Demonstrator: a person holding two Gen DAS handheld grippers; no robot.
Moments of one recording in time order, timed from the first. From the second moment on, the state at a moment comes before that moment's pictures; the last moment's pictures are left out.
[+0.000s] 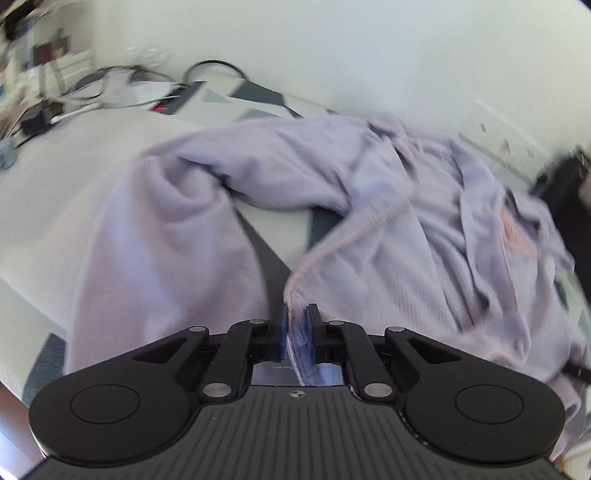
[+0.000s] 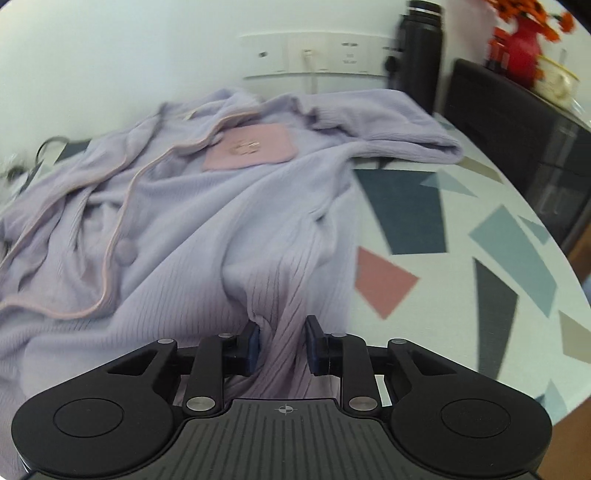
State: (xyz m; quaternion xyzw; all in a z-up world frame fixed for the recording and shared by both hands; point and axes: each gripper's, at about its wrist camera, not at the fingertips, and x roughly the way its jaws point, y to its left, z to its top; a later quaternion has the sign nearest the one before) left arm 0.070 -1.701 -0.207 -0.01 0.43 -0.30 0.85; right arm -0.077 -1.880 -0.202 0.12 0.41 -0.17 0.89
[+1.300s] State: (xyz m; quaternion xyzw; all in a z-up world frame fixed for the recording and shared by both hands) left arm -0.011 -1.696 -0.231 -0.18 0.60 -0.31 0.71; right arm -0.118 -1.889 -0.200 0.10 0.38 -0.23 0.89
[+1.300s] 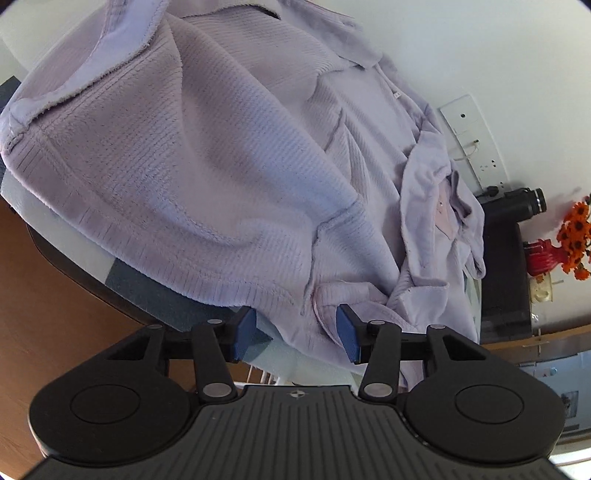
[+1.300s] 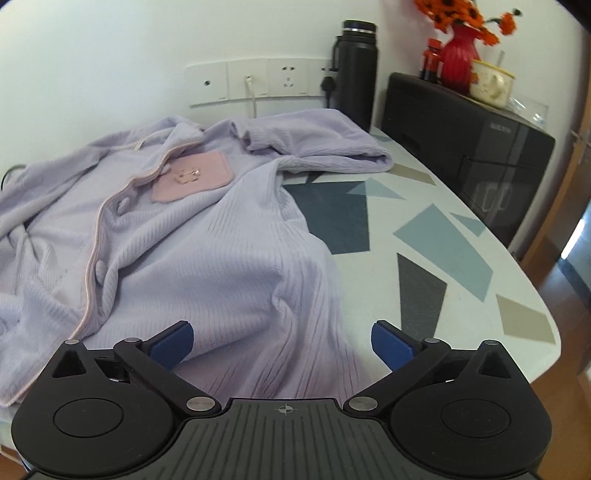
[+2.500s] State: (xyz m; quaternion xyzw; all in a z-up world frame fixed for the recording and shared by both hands) left arm -0.031 -1.750 -0.230 -0.11 0.53 -0.25 0.81; right arm -0.095 -1.902 -0.237 0.08 0.43 -0.15 0.89
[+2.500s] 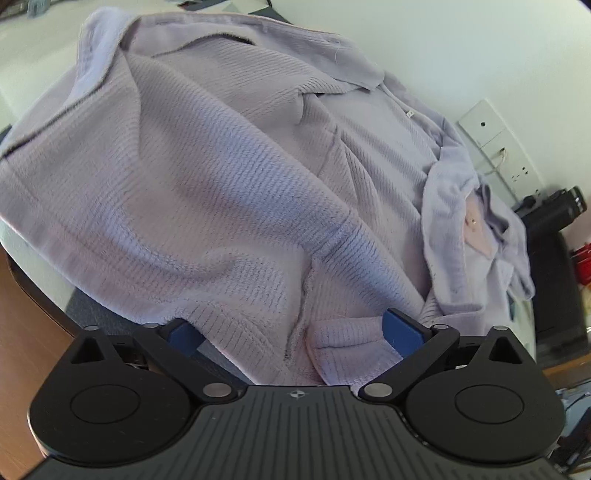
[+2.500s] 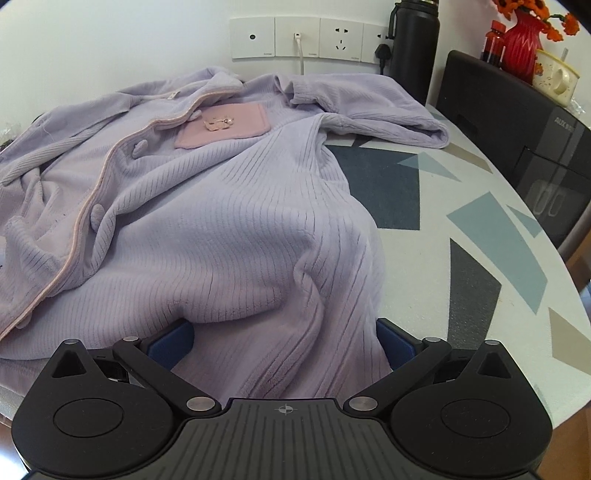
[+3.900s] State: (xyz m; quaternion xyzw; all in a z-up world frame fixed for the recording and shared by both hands) left arm -0.047 -1.617 -0.183 -0.09 0.44 -0.38 0.81; right arm -0.151 -1.880 -0.167 0.14 0.32 -0.17 0.92
